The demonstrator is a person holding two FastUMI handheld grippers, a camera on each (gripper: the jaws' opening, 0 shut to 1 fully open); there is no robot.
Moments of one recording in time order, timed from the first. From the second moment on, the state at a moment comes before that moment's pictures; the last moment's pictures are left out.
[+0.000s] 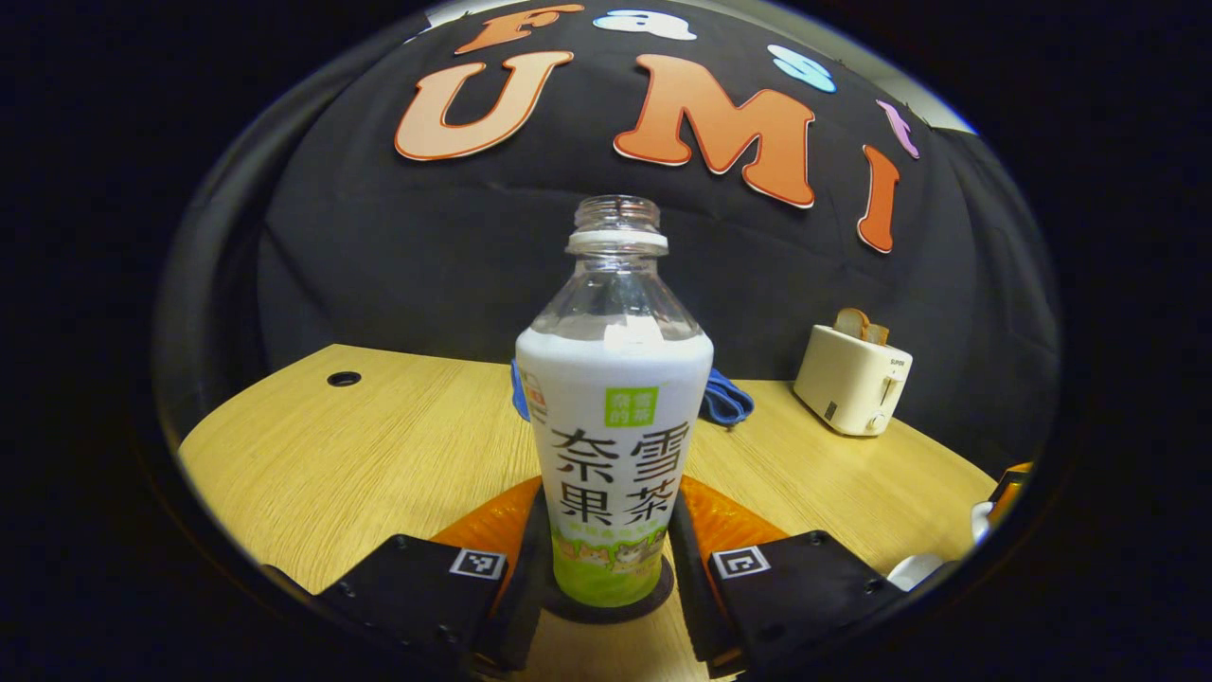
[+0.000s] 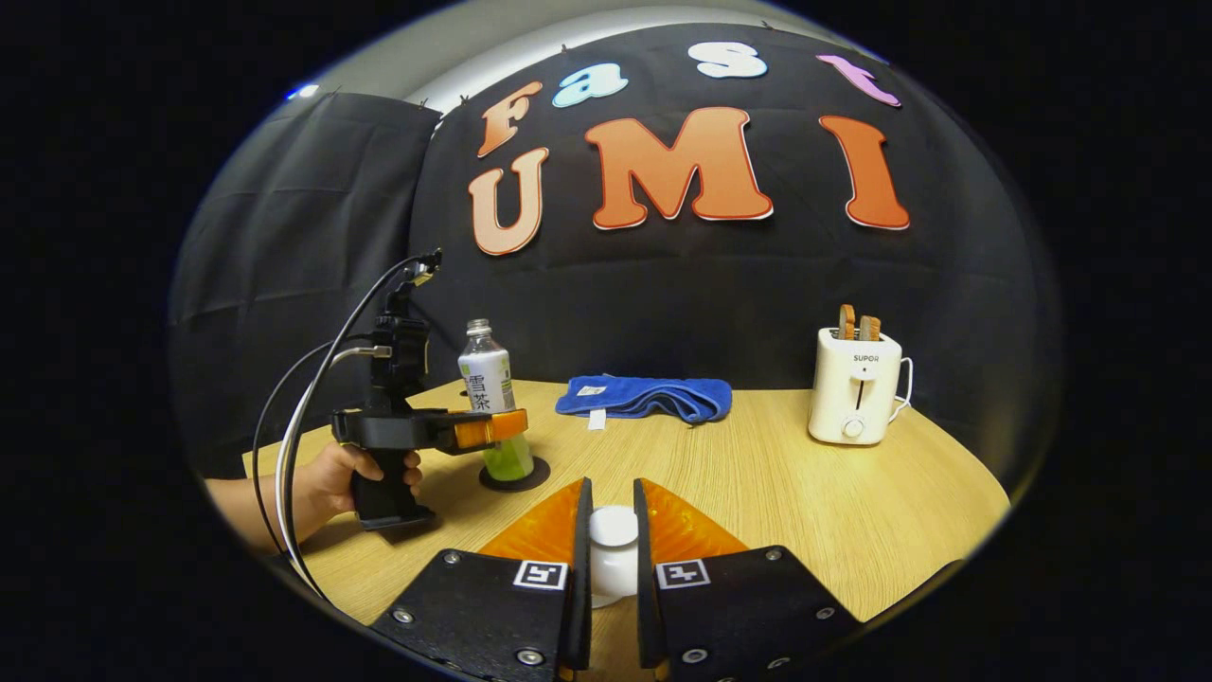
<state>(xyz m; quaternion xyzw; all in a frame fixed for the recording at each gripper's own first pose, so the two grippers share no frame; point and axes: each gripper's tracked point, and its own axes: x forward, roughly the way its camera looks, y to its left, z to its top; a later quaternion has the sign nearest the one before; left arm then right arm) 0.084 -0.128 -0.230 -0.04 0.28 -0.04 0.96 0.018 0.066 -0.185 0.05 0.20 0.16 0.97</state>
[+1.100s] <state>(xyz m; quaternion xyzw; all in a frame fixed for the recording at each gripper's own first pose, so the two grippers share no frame) 0.075 -0.108 -0.212 0.02 0.24 -0.04 0.97 0.017 0.104 -0.207 0.03 0.22 0.18 0.96</state>
